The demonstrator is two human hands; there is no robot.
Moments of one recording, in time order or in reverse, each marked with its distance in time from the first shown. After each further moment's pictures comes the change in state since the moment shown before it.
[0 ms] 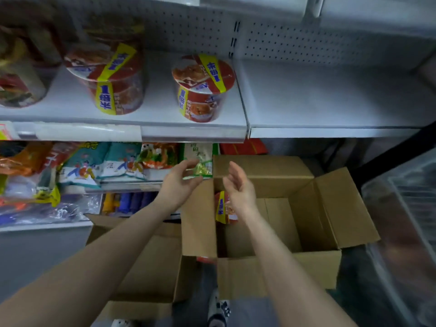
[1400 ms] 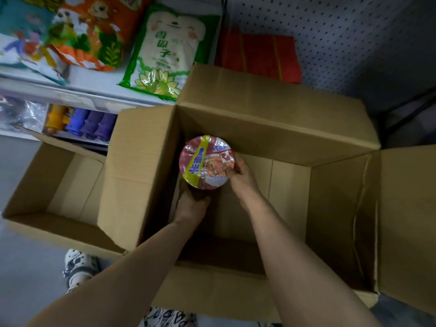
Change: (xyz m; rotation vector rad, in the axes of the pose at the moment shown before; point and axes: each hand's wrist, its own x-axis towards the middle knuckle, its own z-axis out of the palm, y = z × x) left_hand 0.013 -0.197 0.326 -0.198 0.157 -0.844; right_hand 0.164 0.290 -0.094 -0.184 -0.307 0.391
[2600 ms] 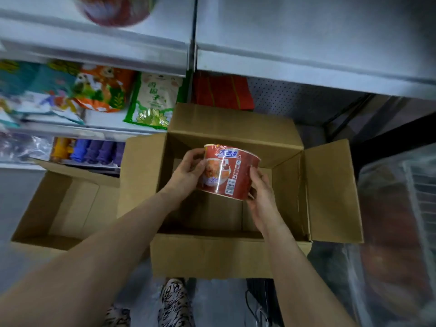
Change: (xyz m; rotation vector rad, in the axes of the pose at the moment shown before) left_hand -0.100 0.120 -0.057 -0.150 -0.358 0.360; right_hand -0.169 -0.053 -0.079 0.486 0.152 0.005
